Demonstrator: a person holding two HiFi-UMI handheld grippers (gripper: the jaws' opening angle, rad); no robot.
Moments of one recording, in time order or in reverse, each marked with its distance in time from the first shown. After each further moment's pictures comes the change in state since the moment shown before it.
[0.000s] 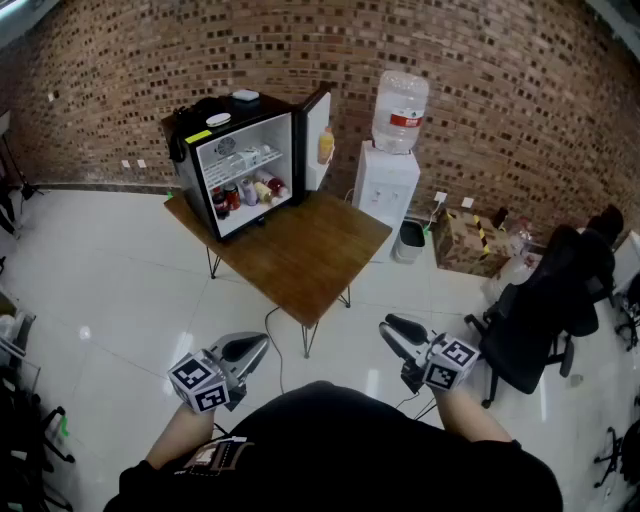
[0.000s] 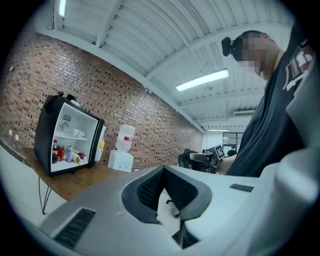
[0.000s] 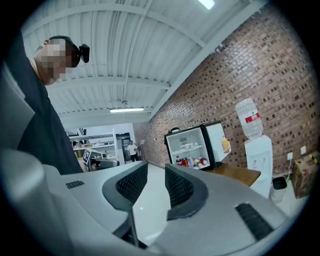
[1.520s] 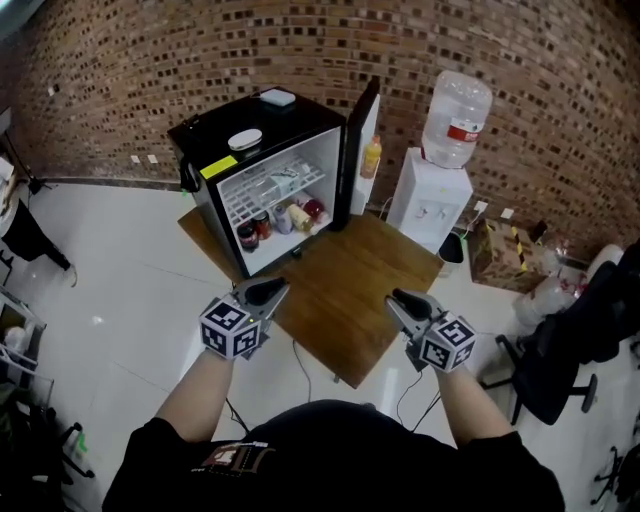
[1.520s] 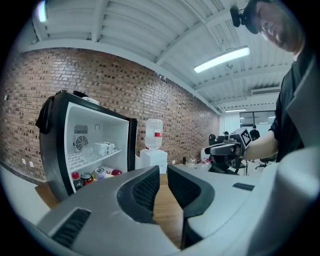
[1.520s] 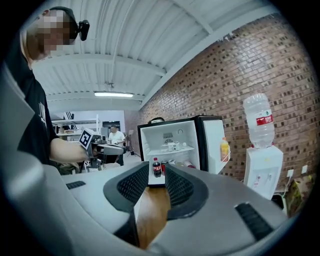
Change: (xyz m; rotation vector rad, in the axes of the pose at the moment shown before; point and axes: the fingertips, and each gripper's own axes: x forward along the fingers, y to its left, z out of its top) left arm 0.136 0.370 0.080 0.126 0.153 0.167; right arm 0.299 -0.190 0.027 -0.095 0.103 -0.127
